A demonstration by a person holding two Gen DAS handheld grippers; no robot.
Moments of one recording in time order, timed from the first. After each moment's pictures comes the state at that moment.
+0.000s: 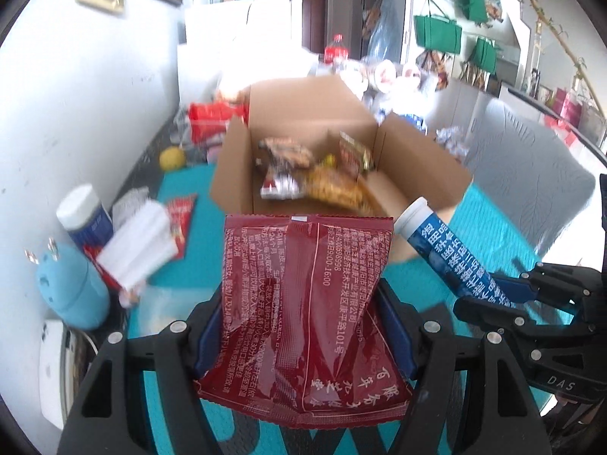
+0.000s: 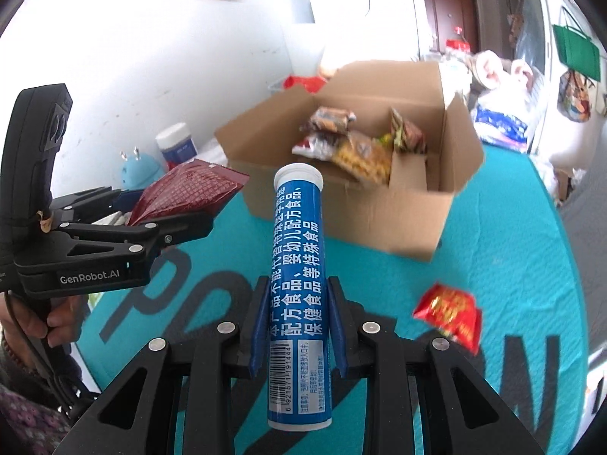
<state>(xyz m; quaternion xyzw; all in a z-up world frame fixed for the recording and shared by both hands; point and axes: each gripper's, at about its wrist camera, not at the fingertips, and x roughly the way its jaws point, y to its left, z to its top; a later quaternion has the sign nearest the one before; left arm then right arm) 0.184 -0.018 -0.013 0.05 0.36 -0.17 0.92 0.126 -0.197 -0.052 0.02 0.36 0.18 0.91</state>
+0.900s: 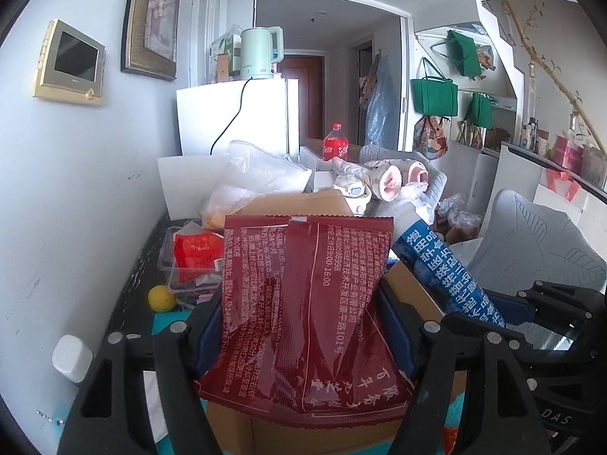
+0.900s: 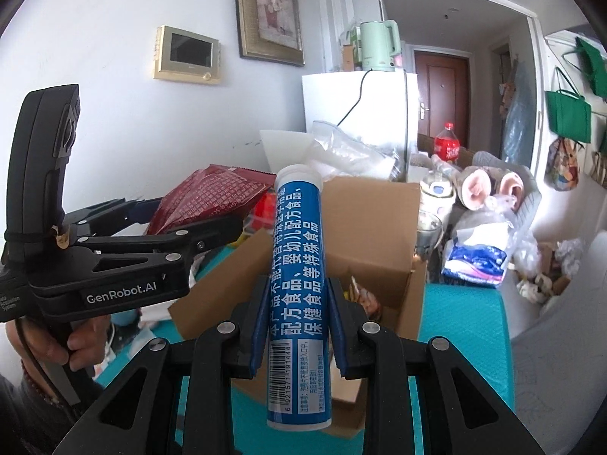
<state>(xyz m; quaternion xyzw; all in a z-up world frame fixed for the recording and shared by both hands) 0.302 -0.070 0.086 0.04 0.24 -0.18 0.95 0.235 -0.233 0.060 0.01 0.24 0.16 0.96</state>
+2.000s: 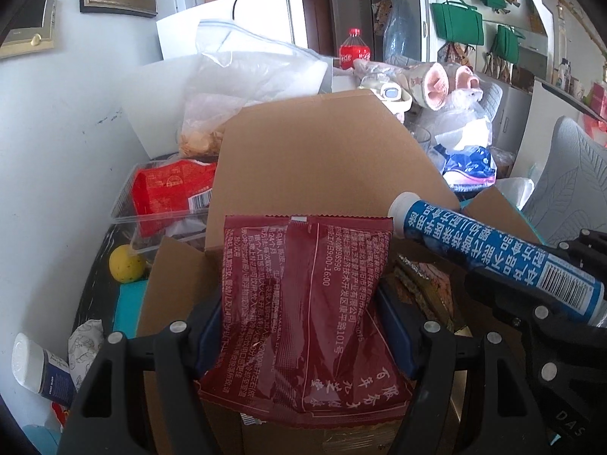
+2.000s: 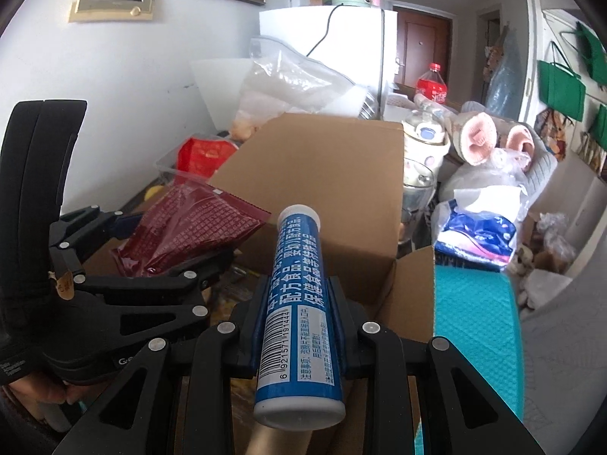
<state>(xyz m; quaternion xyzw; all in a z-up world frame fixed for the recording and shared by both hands) 0.413 -0.113 -0.031 0.10 0.36 -0.13 0.92 0.352 -0.238 -0.019 -0.04 0.35 0.08 0.93</state>
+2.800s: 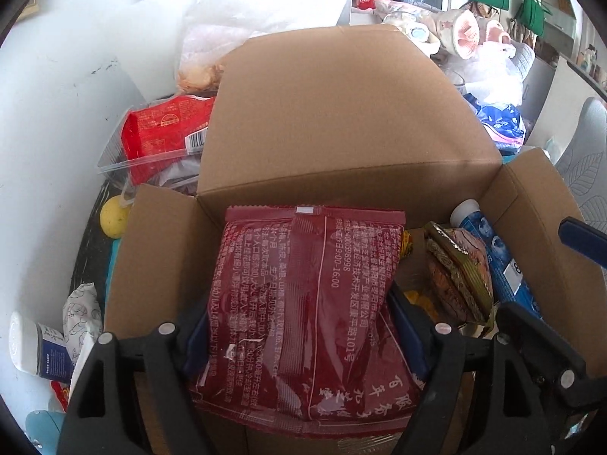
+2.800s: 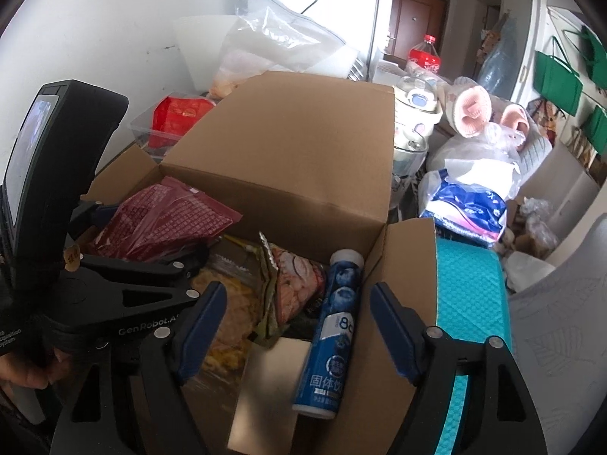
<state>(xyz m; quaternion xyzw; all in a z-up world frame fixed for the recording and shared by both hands) 0.436 -0.109 -0.060 0.11 0.46 -0.10 0.87 0.362 -0.237 -0.035 -0.05 0.40 0.05 0.91</state>
